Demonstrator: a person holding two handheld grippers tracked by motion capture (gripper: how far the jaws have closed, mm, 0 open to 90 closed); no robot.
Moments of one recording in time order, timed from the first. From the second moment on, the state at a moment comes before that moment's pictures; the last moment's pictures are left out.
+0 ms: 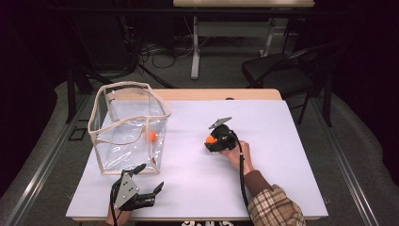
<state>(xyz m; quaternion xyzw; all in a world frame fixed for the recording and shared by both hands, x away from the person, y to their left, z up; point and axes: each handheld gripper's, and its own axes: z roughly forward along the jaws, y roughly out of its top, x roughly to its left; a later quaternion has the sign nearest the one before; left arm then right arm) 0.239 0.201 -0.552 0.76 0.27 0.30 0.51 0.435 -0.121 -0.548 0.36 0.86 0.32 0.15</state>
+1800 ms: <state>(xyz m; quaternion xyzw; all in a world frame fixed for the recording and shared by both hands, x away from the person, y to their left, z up) 0.239 0.202 -0.551 0.76 0.27 0.30 0.51 0.423 -0.121 -0.506 0.33 0.87 0.32 0.18</state>
